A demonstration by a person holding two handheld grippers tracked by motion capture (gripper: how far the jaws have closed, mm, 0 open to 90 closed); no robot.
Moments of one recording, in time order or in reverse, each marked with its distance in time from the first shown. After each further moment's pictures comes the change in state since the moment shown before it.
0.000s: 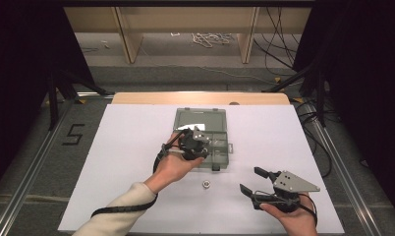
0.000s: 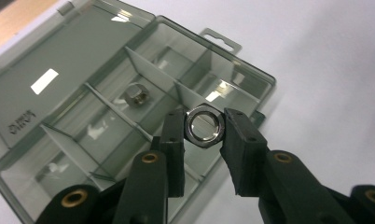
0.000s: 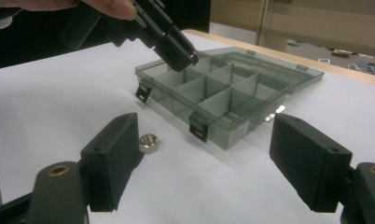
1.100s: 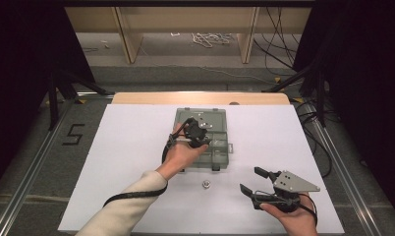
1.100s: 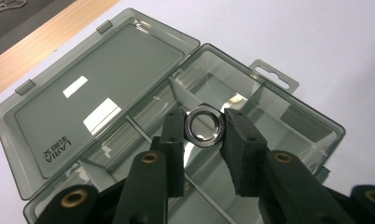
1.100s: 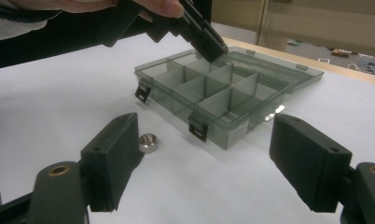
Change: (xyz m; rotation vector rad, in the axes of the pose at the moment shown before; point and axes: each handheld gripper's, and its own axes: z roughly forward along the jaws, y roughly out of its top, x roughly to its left) left arm 0.020 0.021 0.027 -0.021 0.071 -0.041; right arm -0.002 -0.001 0.001 -0.026 -0.004 -0.017
